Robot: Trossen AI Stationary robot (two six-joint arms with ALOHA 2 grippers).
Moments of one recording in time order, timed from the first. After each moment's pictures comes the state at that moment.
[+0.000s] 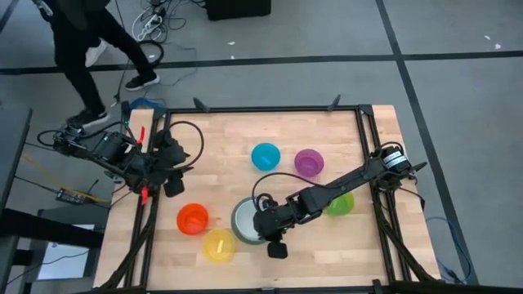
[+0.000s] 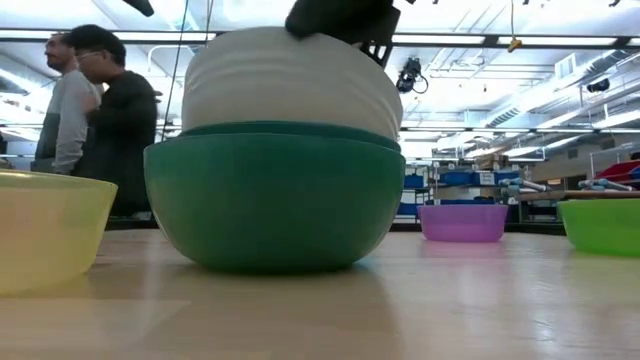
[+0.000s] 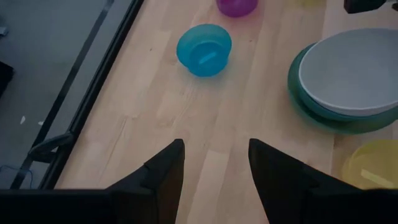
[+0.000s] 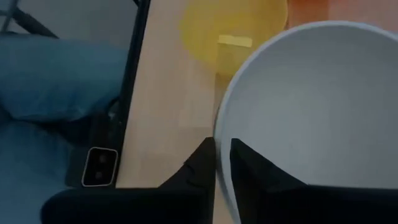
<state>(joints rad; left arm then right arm) -0.40 1.01 1.34 -1.35 -0.56 -0.50 0.39 1.93 1.53 -0.45 -0.05 0.39</state>
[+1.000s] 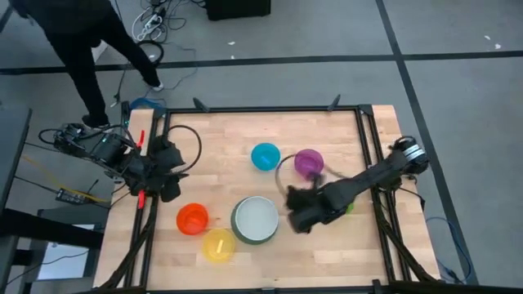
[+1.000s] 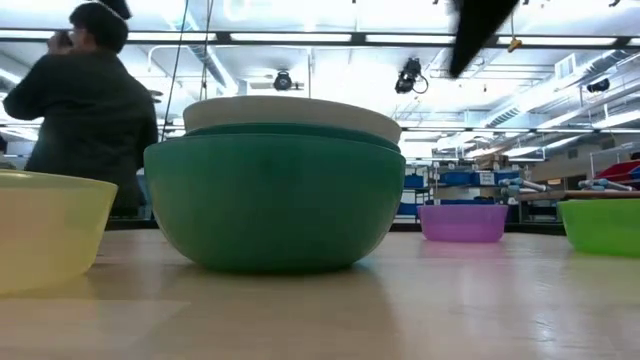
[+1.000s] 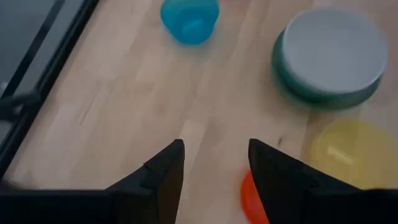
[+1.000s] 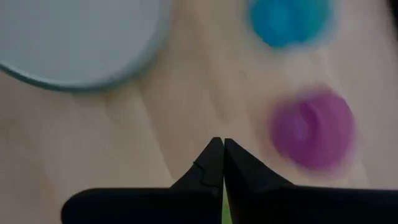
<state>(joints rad) -0.45 1.01 1.34 -1.45 -0.47 -0.70 0.48 1.73 1.58 -1.30 0.47 0.79</state>
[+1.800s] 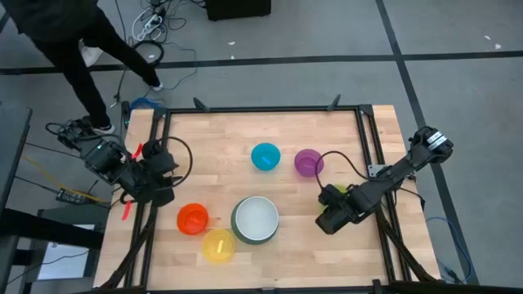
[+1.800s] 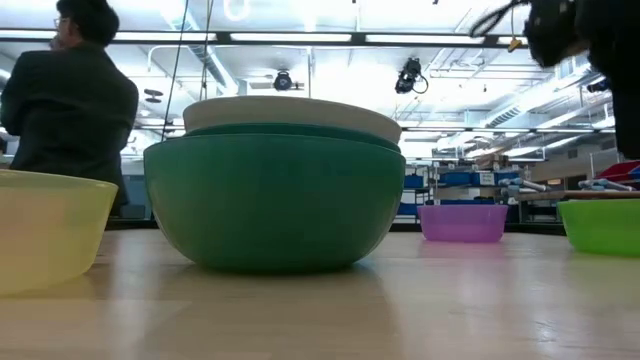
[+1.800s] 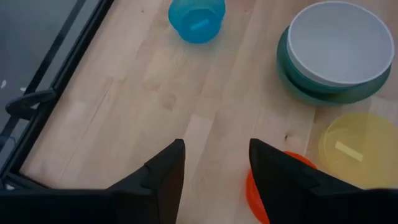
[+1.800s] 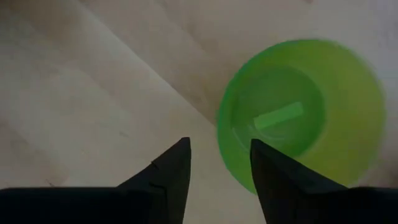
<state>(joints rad) -0.62 1.01 1.34 -1.54 -0.58 -0.87 0.59 1.47 1.01 -1.05 0.18 1.41</state>
